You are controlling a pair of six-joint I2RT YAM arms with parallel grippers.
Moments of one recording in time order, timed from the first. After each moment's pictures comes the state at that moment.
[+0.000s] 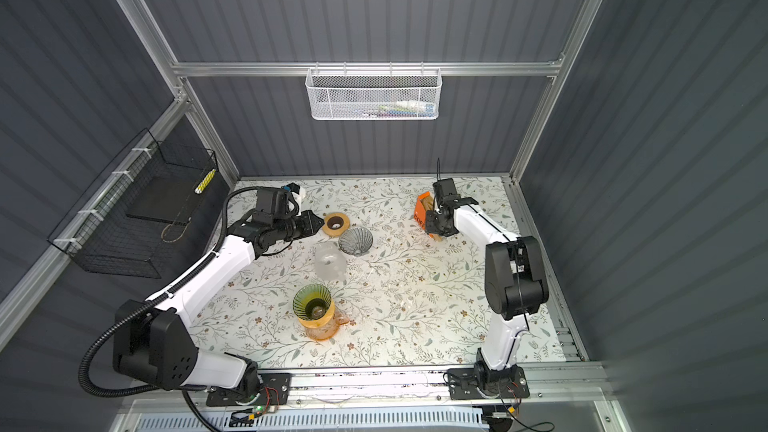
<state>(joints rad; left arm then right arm) -0.34 1.44 1.15 -0.44 0.28 -0.46 0.23 1.83 1.36 -0.61 0.00 0.27</state>
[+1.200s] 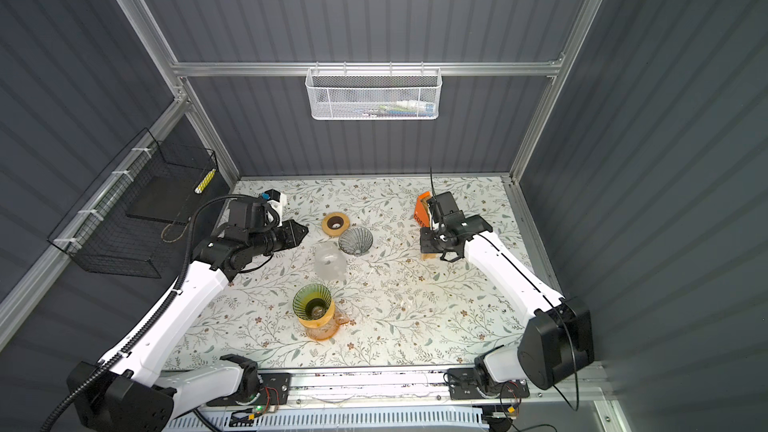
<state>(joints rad) -0.34 1.16 1.11 -0.65 0.21 -0.44 0.43 1.40 1.19 -0.82 0.03 0.31</state>
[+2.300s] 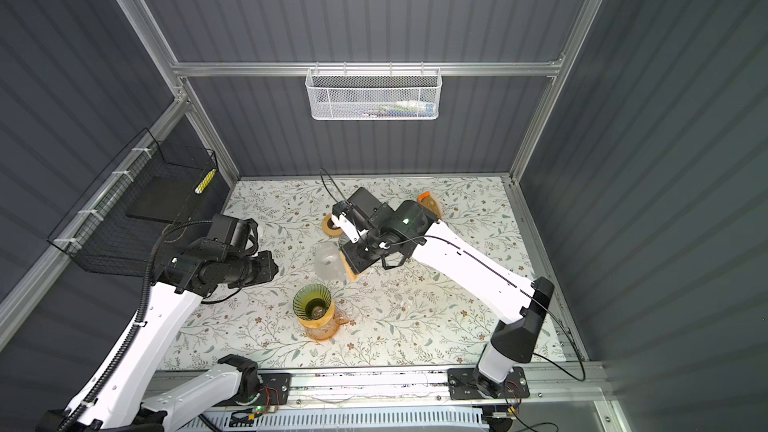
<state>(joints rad) -0.34 1.03 1.21 -1.25 0.02 -0.43 1.00 1.67 1.89 -1.22 -0.08 0.25</state>
